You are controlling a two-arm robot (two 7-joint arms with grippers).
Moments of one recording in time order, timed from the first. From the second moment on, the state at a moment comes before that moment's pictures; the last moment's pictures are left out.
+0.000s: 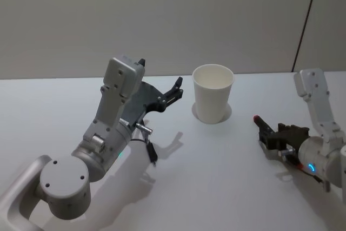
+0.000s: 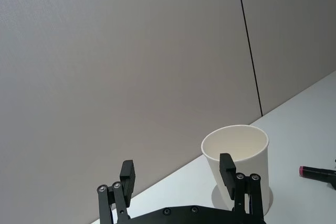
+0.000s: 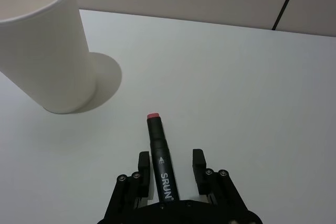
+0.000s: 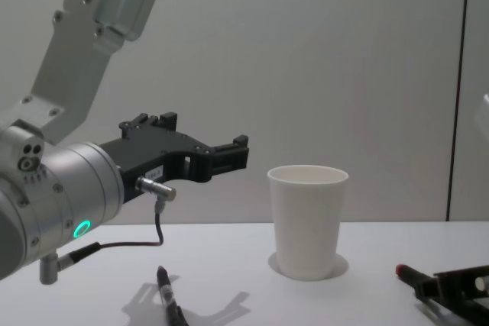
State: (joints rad) left arm -0.24 0.38 0.45 -1.63 -0.20 0.01 -0.01; right arm 0.19 0.20 -0.23 -1.58 0.21 0.69 0.03
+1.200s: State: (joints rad) left arm -0.24 0.38 0.45 -1.63 -0.20 0.01 -0.01; right arm 0.21 0.19 -0.24 -1.56 0.17 0.69 0.08
